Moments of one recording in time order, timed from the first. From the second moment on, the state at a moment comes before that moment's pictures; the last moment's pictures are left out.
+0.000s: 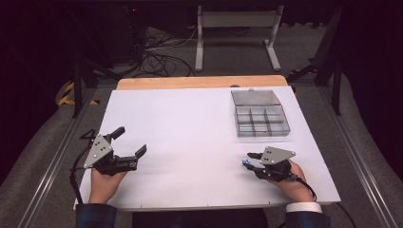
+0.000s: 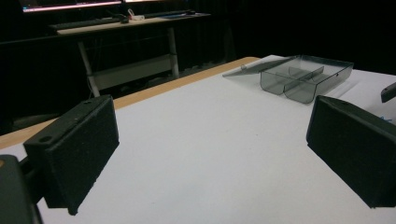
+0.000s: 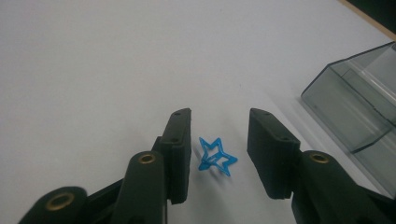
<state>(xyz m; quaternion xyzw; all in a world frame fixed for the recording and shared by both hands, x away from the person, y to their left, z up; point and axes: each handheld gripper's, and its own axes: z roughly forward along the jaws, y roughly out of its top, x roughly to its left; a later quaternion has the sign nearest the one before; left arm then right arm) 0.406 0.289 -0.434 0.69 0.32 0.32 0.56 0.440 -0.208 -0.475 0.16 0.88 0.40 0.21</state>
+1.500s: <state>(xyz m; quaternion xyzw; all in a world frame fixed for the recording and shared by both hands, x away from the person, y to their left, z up) 0.408 0.283 -0.440 0.71 0.30 0.31 0.56 0.450 -0.208 -0.478 0.23 0.85 0.43 0.23</state>
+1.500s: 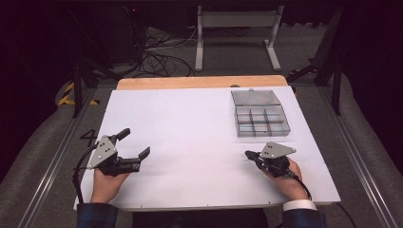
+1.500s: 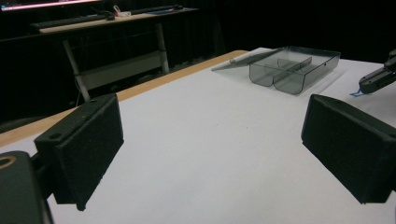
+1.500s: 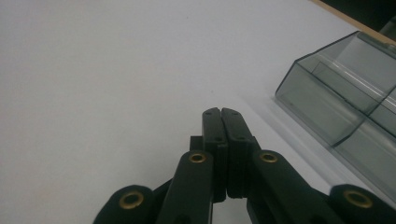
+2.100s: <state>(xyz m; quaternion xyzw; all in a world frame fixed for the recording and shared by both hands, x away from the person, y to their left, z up) 0.407 0.284 -0.440 0.70 0.31 0.32 0.56 0.455 -0.219 -0.469 0.29 0.80 0.47 0.25</state>
